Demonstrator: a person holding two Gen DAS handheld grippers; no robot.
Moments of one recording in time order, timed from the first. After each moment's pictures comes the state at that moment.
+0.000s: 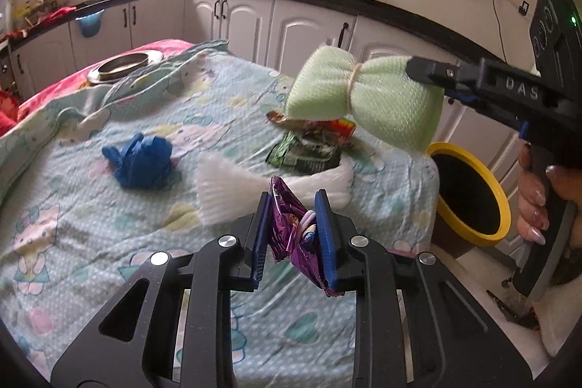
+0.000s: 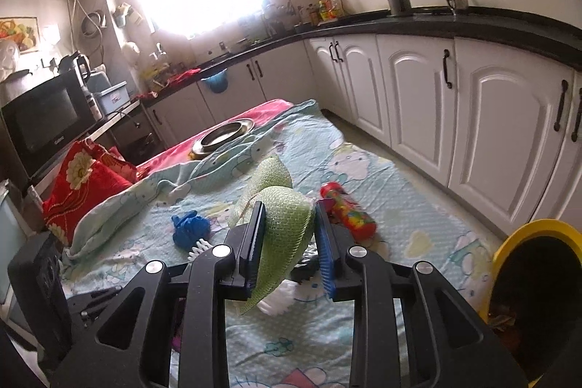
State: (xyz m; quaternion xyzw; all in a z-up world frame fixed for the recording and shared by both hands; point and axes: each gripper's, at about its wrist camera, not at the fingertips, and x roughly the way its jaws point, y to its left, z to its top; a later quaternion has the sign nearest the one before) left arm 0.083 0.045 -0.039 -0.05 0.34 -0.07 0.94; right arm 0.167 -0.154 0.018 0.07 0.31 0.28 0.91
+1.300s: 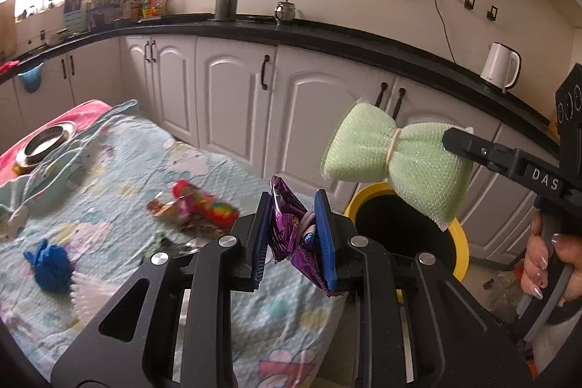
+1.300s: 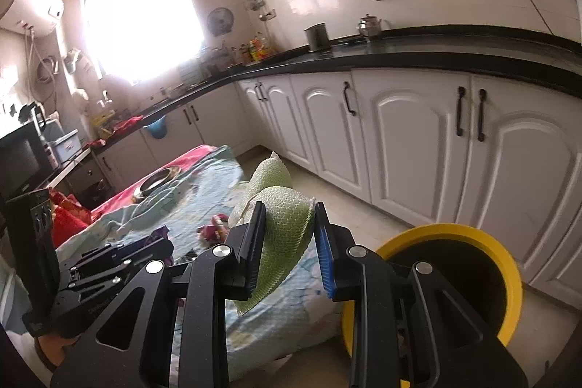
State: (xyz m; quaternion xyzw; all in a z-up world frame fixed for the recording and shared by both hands) left arm 0.146 -0.074 0.006 -0.02 0.29 -0.17 0.94; right arm 0.139 -0.304 0.043 0.11 0.26 0.15 0.95
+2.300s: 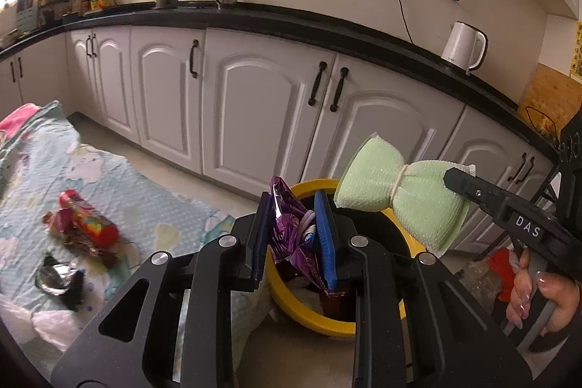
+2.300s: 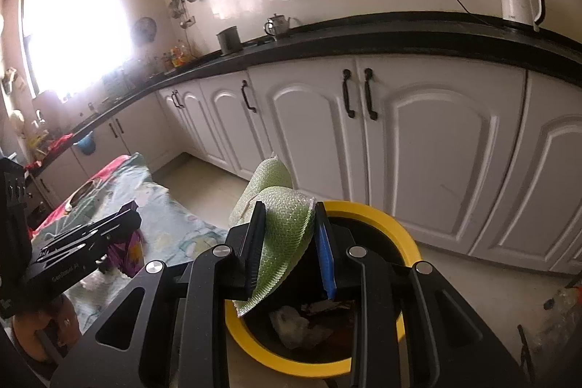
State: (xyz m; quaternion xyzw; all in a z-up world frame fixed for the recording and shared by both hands) left arm 0.177 -0.180 -0.021 -0.02 0.31 -0.26 0.92; right arm 0.110 -0.406 -0.001 0.12 0.28 0.01 0.95
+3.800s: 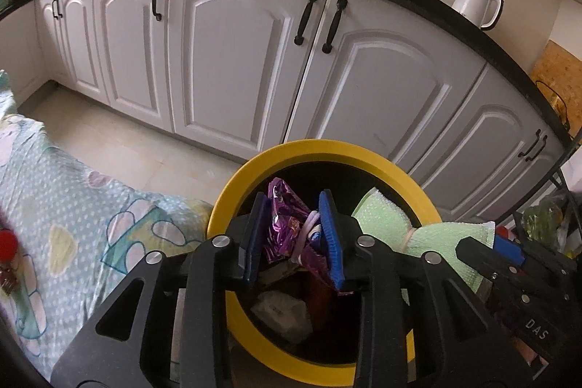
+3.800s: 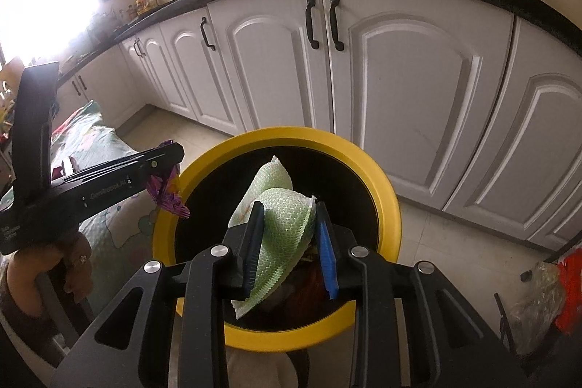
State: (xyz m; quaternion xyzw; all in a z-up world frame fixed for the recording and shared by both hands) left arm 0.249 -0.253 -0.092 0.00 0.40 -0.28 0.87; right arm 0.124 -0.418 -0.072 0.10 0.38 -0.04 0.92
